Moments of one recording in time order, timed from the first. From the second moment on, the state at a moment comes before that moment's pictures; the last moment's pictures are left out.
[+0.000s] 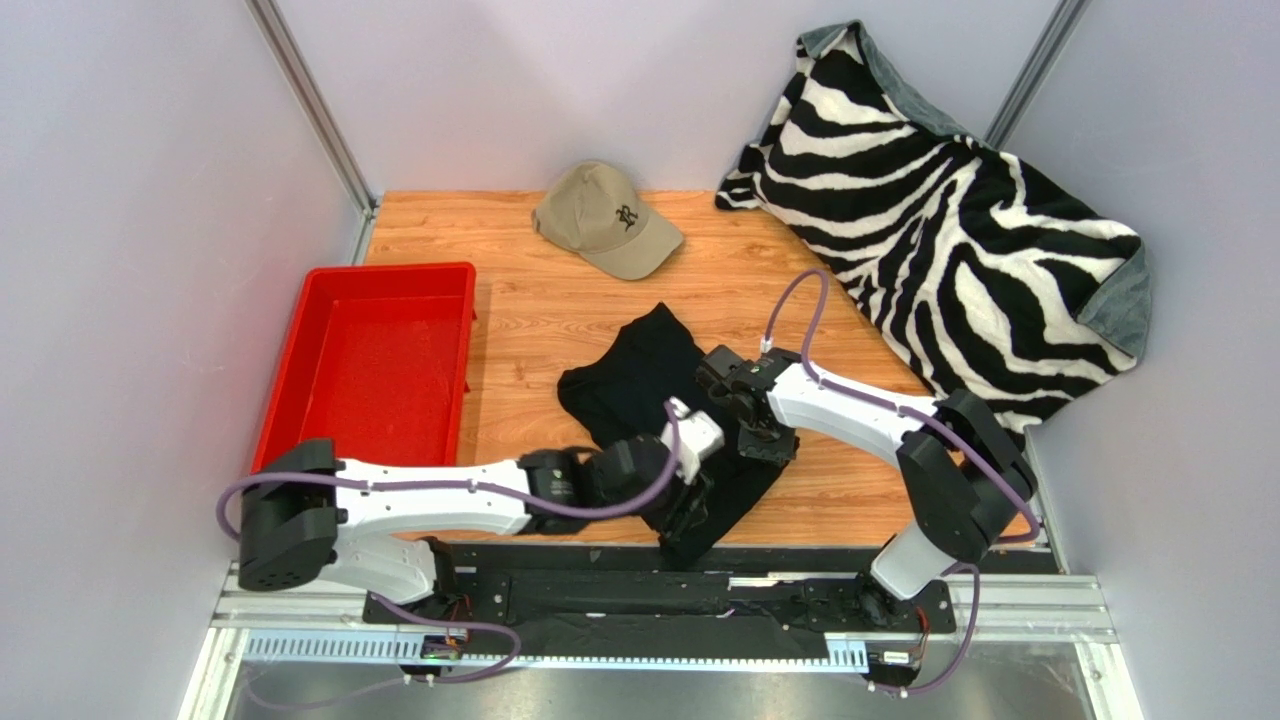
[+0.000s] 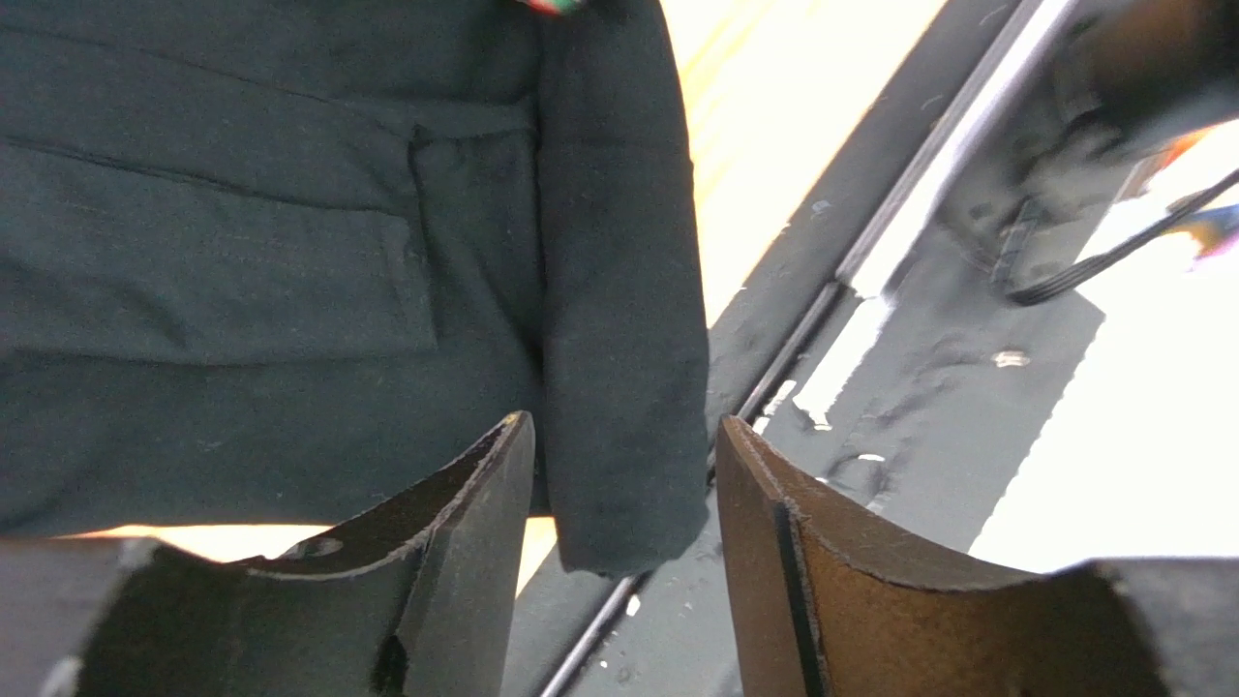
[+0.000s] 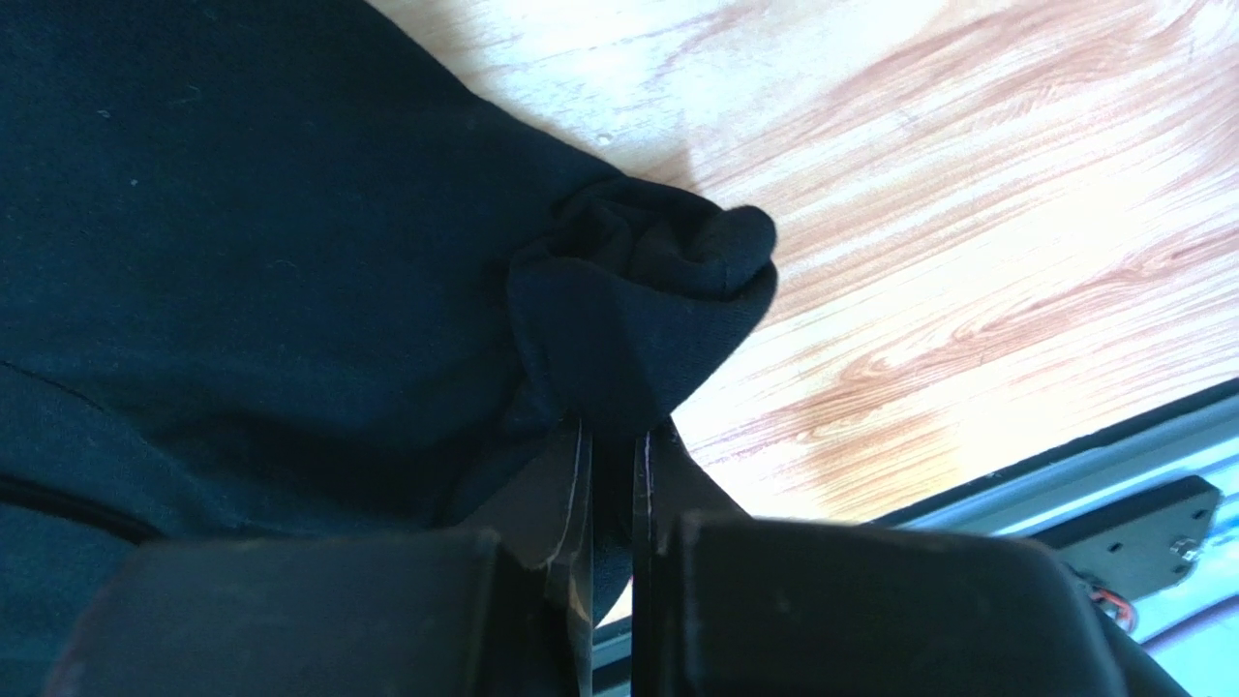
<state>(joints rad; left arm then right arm) -1.29 1.31 0.77 -0.09 -0.12 -0.40 0.74 1.59 1.00 -0.96 0.40 1.00</state>
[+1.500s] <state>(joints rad) -1.52 1.79 1.06 -0.30 -0.60 -0.42 0.71 1.70 1.07 -1.01 0.36 0.95</state>
